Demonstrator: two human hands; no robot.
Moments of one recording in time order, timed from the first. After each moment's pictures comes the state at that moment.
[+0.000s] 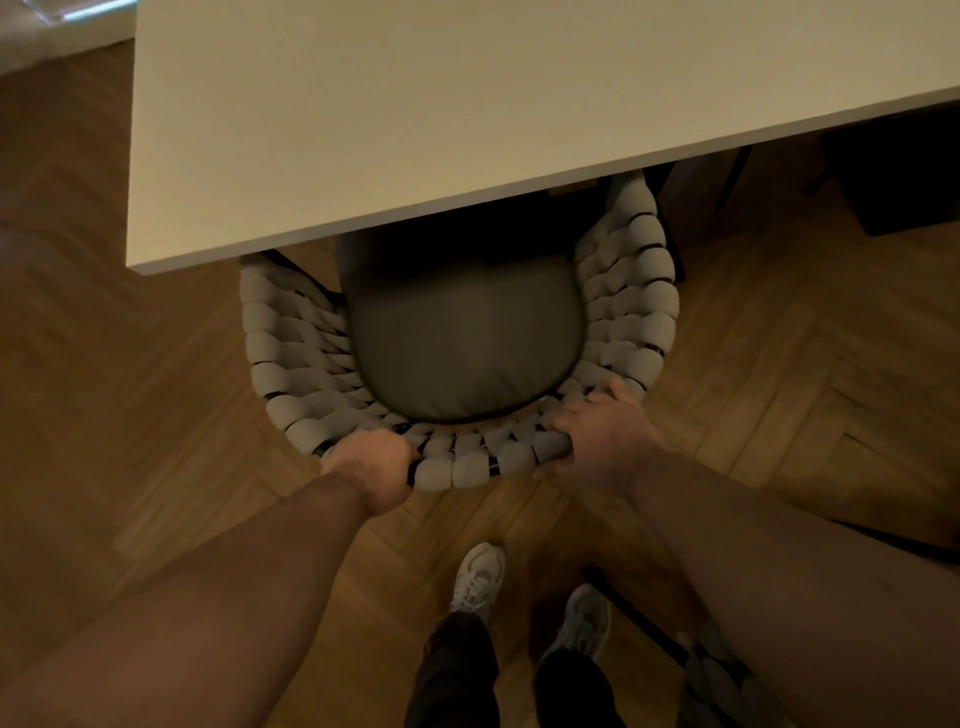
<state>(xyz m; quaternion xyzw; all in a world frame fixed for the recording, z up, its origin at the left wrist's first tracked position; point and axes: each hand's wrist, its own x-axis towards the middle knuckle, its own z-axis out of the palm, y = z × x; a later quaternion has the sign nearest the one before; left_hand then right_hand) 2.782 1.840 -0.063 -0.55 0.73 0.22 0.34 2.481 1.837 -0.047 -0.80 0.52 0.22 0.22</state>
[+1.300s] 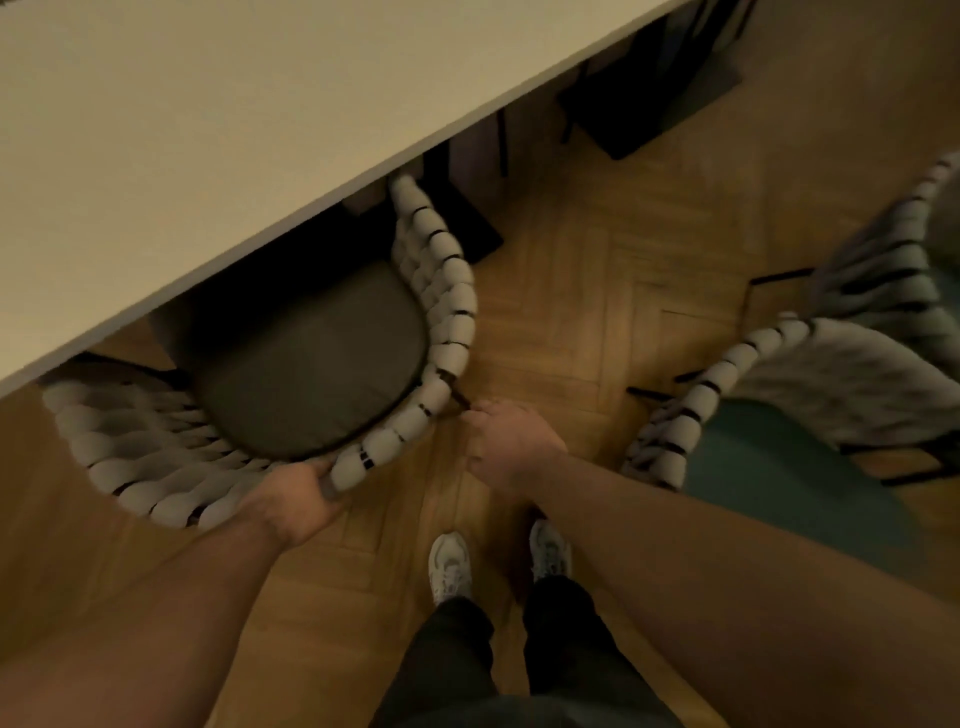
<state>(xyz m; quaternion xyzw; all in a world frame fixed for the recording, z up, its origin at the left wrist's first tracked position) 2.773 1.850 -0.018 -0.53 0.74 0.32 0.26 2.496 1.954 0.006 -0.59 0.72 0.08 0.35</state>
